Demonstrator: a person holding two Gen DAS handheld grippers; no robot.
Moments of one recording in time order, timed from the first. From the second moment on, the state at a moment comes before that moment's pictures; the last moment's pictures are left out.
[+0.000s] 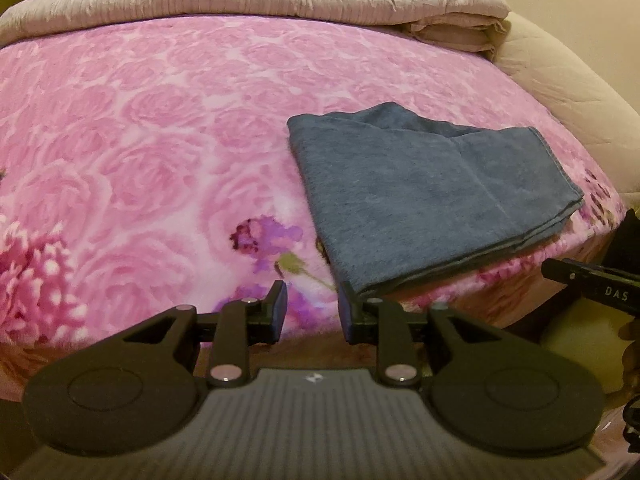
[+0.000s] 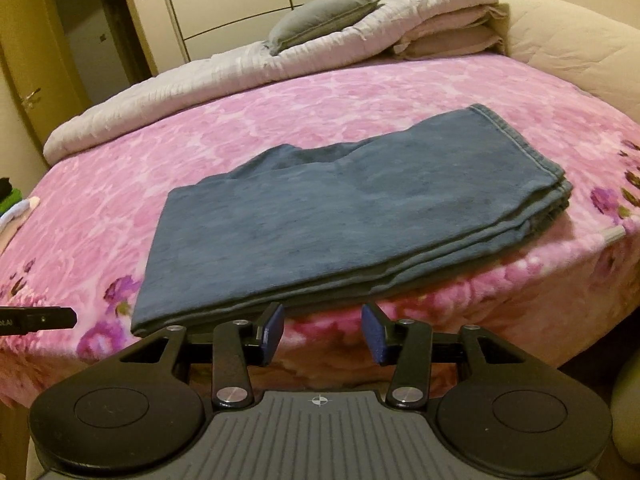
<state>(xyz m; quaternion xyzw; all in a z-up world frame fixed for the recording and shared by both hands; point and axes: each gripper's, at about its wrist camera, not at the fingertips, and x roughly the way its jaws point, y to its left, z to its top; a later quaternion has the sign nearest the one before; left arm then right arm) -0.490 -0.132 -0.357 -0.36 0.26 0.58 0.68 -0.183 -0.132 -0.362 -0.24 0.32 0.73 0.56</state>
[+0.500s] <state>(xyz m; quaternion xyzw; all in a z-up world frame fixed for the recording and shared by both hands) -0.508 -0.121 -0.379 -0.40 0.26 0.58 0.66 -0.202 -0.114 -0.375 -0.28 0.31 0.73 0.55</state>
